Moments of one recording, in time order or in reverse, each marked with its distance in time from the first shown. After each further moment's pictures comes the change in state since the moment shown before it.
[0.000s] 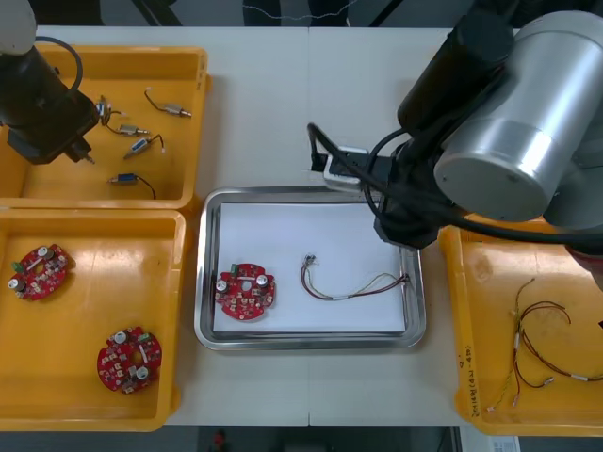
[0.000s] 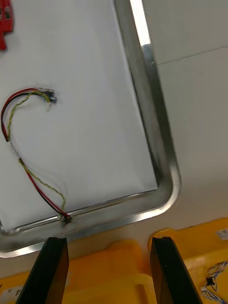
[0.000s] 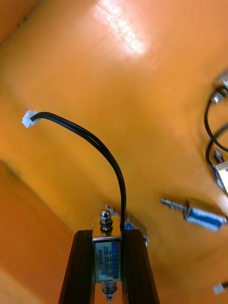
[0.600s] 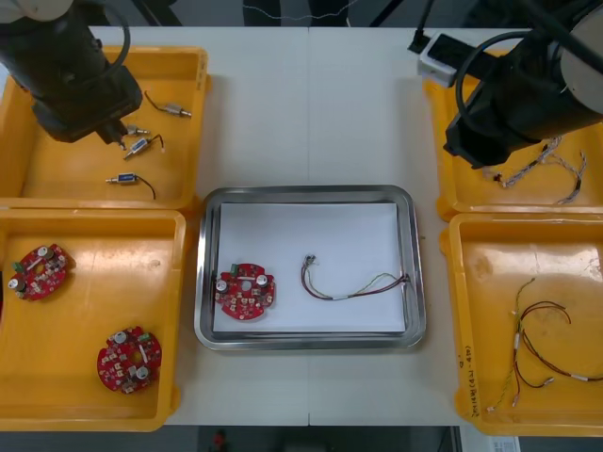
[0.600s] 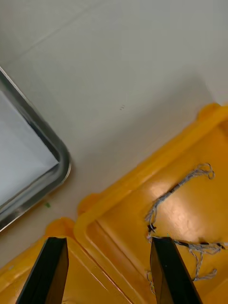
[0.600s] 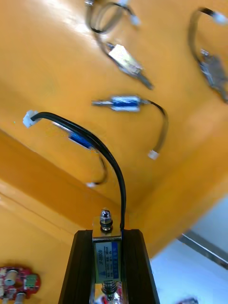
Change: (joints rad) right arm 0.000 -0.040 -0.345 0.080 0.053 0.000 -0.008; left arm 0.000 -0.067 -0.004 -0.434 0.005 0.286 0.000
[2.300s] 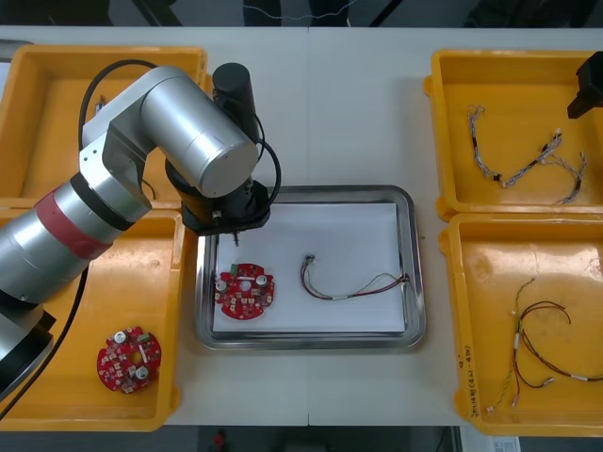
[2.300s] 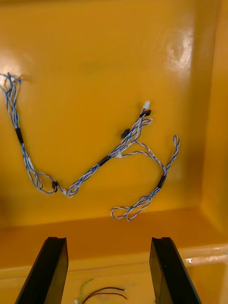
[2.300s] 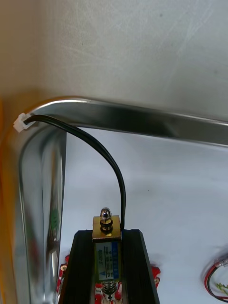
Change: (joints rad) right arm -0.275 -0.002 -0.439 0.937 0.362 -0.073 -0.217; left arm 0.135 -0.192 -0.416 -0.140 -0.054 -0.193 0.000
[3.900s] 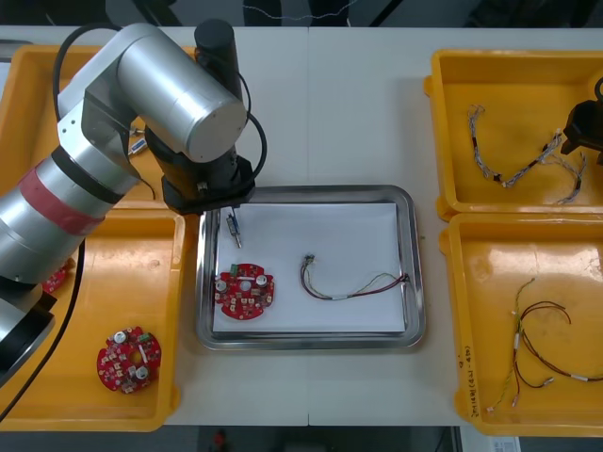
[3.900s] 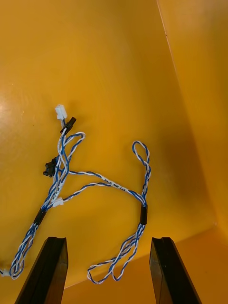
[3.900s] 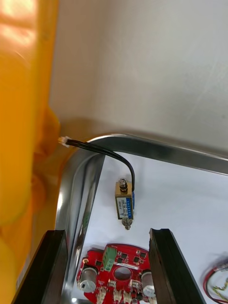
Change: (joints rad) right arm -0.058 -0.023 -0.034 0.502 0.089 -0.386 -0.171; left arm -0.044 0.000 0.094 -0.006 -0.023 0.122 0.006
